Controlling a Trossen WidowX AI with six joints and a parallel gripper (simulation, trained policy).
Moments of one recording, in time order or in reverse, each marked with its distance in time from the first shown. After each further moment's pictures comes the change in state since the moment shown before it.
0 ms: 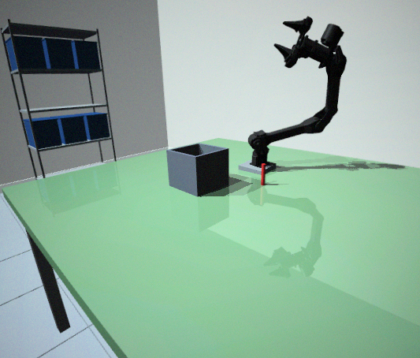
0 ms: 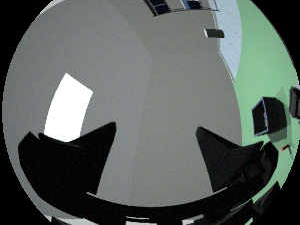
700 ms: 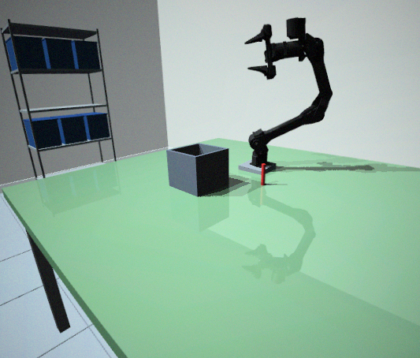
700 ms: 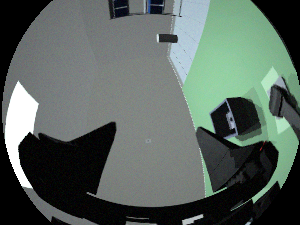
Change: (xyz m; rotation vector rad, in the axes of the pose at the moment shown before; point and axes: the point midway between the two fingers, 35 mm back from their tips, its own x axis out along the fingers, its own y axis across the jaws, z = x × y) arm 0.084 -0.107 0.007 -0.131 -0.108 -0.512
